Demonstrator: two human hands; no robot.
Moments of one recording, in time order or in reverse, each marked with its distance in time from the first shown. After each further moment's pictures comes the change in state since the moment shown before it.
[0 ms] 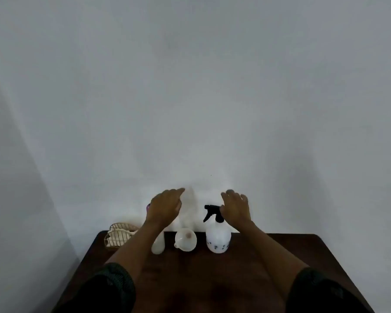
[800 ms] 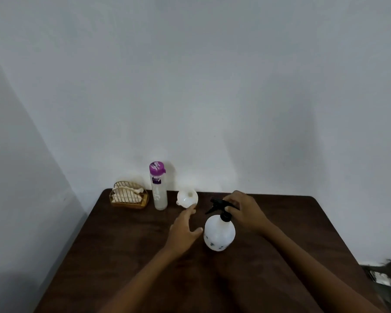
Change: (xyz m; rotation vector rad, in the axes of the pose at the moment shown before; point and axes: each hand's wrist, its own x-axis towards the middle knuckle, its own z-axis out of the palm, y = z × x) left_hand -0.141 0.053 0.078 -0.772 -0.308 -0.390; right_hand -0.112 0.012 -0.007 0.580 -0.192 -0.108
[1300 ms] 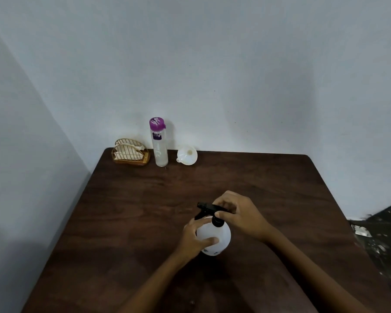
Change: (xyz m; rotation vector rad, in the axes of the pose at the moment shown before) left_hand -0.131 -0.026 0.058 -0.241 -0.218 -0.152; right_hand -0.123 -0.043 0.032 0.252 -0.183 0.011
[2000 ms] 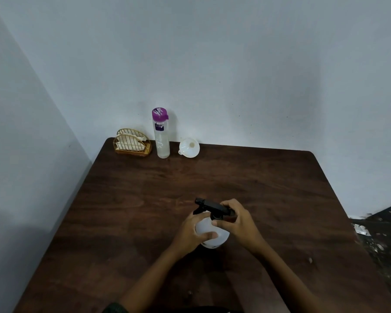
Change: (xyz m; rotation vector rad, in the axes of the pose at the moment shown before) left_hand 0.001 -0.012 -0.002 0.153 -0.020 0.043; right_hand -0.021 0.032 0.041 0.212 0.124 0.171
